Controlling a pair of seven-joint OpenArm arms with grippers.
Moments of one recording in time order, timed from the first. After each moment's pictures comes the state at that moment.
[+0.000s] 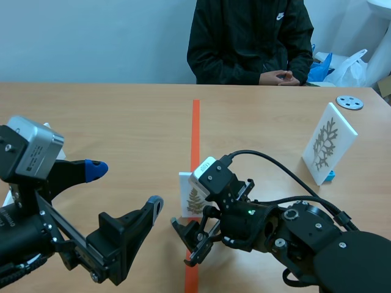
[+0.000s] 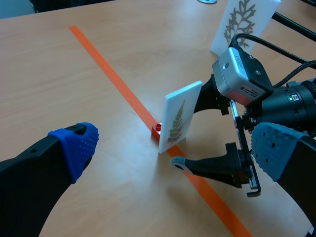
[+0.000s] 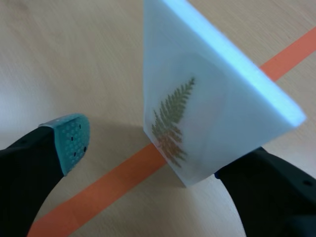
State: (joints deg) left arm 35.3 -15.3 -0.2 111.3 -11.0 -31.7 0.6; right arm -0.3 11.3 -26.4 65.5 -6.3 27.5 9.5
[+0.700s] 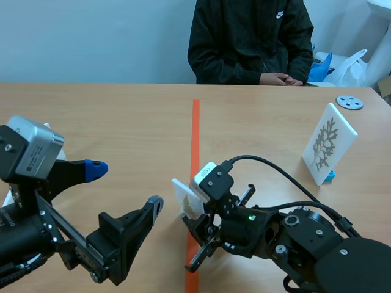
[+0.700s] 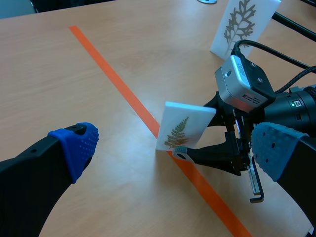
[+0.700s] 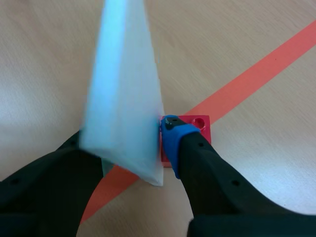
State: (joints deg) left arm 35.3 -15.3 -0.2 111.3 -11.0 -31.7 0.6; right arm -1.4 11.3 -26.4 65.5 -6.3 26.6 9.3
